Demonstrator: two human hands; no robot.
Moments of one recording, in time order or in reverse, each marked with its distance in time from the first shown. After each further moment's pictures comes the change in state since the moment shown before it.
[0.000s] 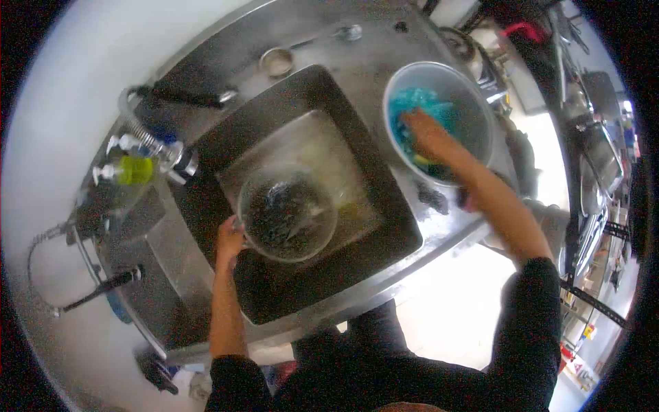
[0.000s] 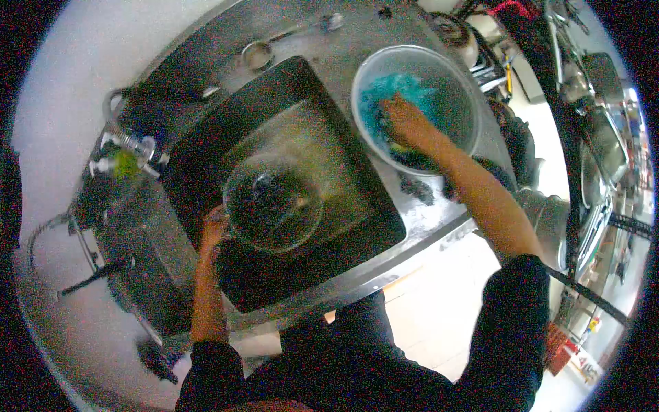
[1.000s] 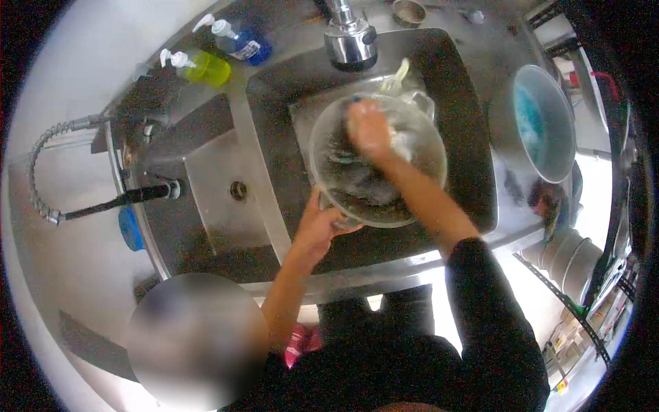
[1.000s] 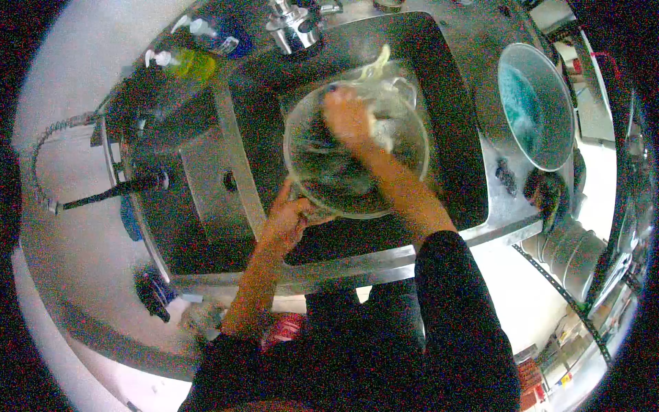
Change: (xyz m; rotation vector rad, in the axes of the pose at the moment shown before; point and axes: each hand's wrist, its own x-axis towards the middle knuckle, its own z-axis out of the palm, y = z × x) left_hand -0.134 0.062 0.015 -0.916 -0.232 -0.214; right_hand 0.112 -0.310 0.164 0.265 0.402 -0.187
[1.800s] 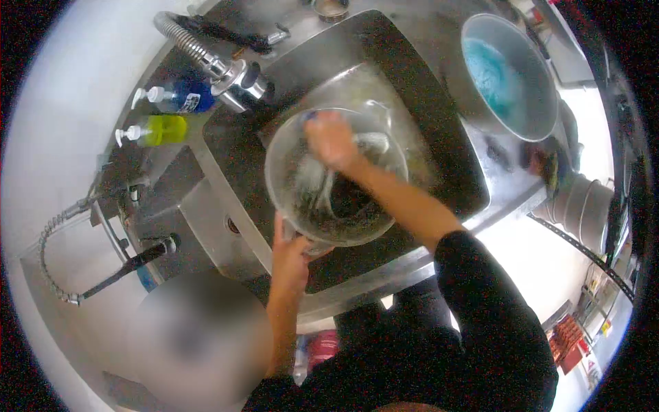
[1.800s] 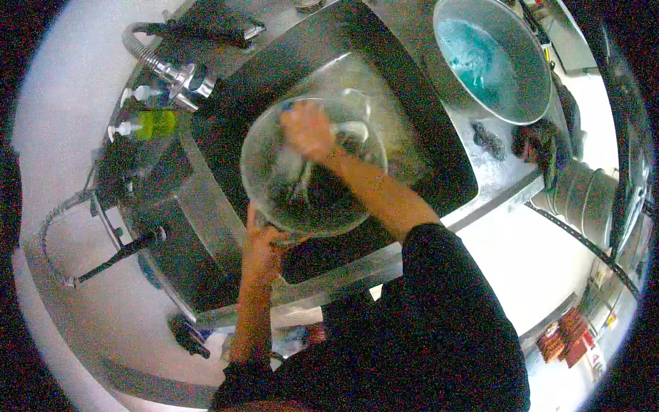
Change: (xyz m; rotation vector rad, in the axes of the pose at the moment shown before) left_hand -0.010 0.011 0.021 0.149 0.098 0.121; right_hand 0.005 0.020 0.000 -0.004 0.001 0.074
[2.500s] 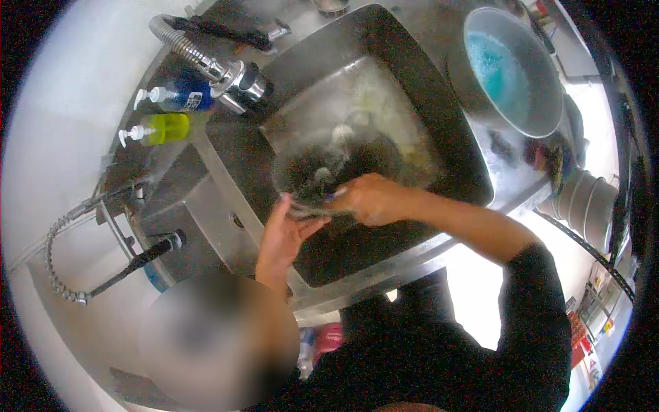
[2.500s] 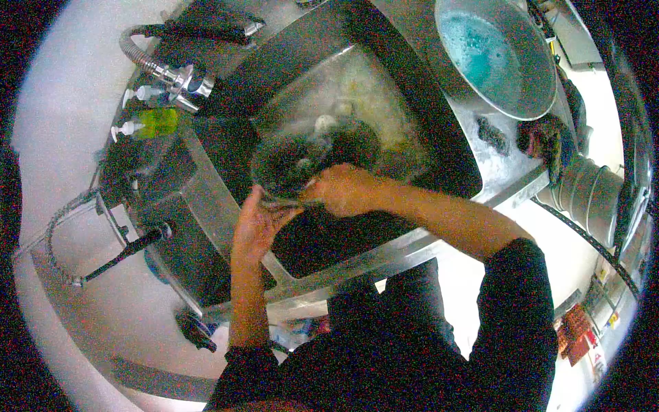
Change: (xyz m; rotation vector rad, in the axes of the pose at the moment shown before) left_hand 0.042 0.016 -0.030 -0.253 -0.159 -0.284; right_hand -0.076 -0.034 -0.124 0.282 -0.877 -0.295
